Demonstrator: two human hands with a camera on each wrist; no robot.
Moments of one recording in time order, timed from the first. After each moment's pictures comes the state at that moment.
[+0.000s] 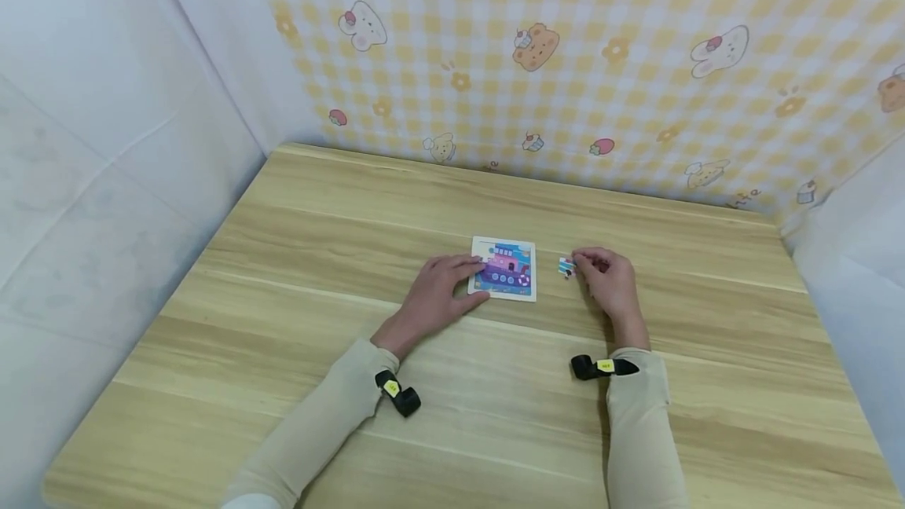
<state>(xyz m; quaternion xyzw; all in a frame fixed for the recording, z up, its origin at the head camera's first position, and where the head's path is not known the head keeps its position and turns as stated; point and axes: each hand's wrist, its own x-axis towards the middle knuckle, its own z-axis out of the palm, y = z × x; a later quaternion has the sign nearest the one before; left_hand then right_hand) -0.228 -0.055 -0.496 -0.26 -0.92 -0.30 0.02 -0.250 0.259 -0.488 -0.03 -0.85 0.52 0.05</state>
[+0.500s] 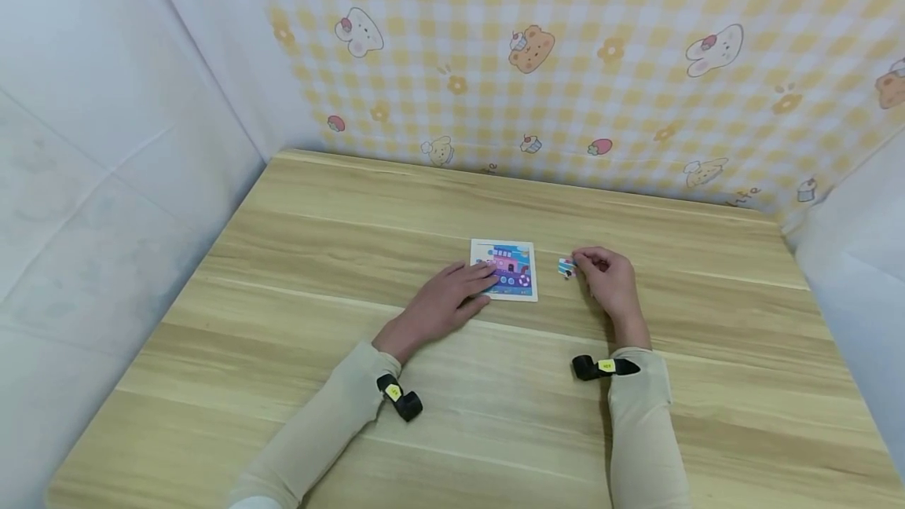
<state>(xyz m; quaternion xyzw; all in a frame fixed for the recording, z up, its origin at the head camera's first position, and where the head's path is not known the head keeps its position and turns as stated) -0.229 -0.054 -0.497 -0.38 -0.89 -0.26 0.00 -0.251 0.259 -0.488 -0.04 -0.84 0.53 0.04</state>
